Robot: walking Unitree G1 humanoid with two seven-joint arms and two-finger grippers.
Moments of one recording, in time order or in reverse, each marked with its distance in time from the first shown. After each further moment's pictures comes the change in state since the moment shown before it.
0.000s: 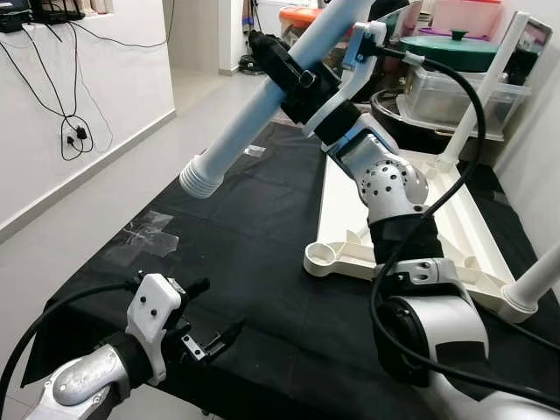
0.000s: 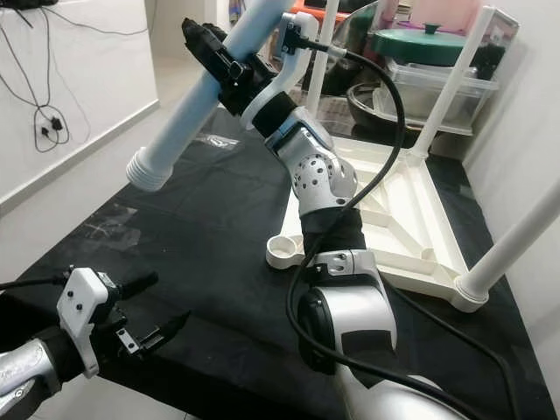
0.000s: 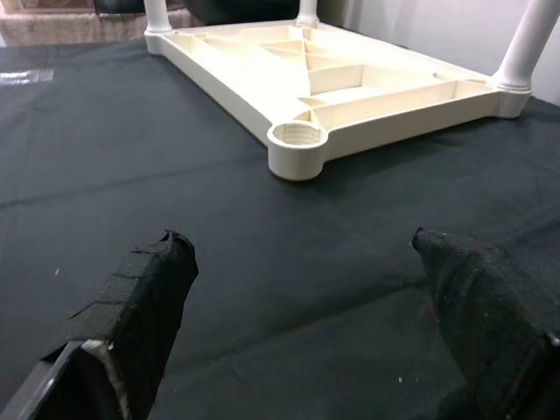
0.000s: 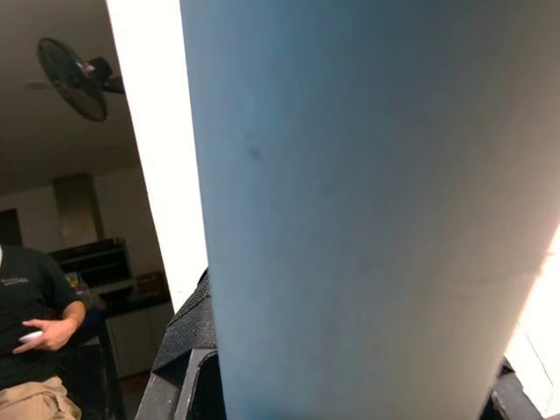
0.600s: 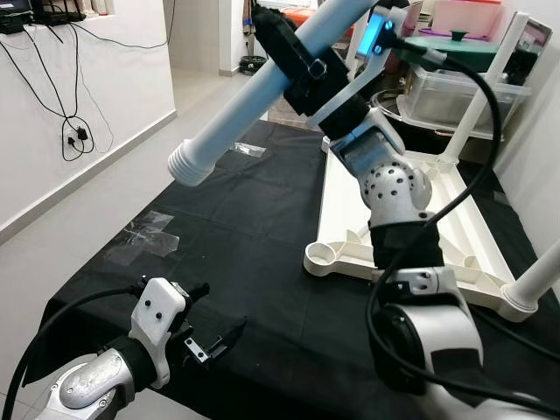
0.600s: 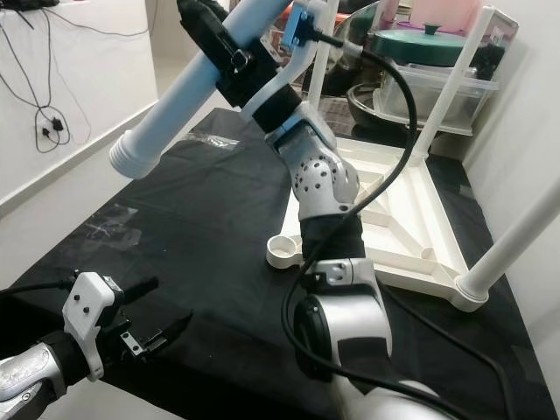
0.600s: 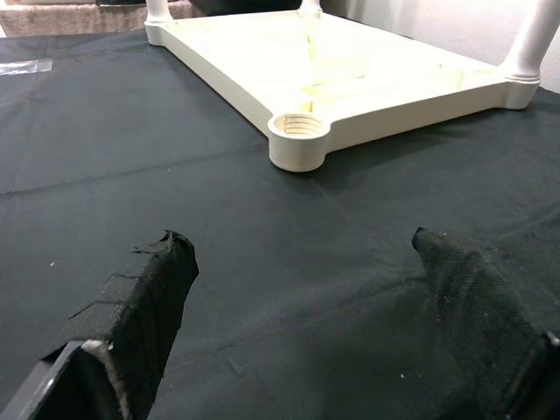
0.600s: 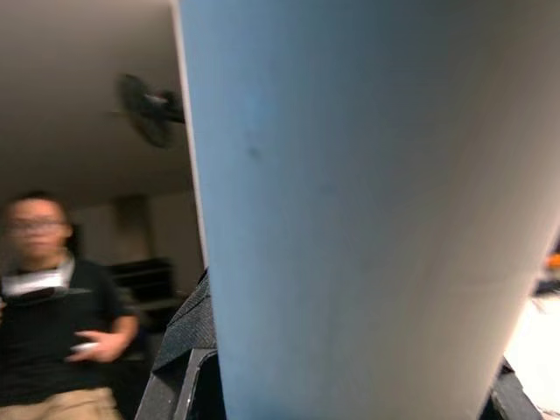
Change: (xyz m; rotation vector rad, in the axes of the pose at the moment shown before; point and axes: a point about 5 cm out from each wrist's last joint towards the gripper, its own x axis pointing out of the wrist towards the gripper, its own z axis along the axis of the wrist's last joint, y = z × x) left arm 0.004 -0.002 -0.004 -0.001 0.015 0.008; right arm -0.003 0.022 0.004 0.024 -0.082 0.163
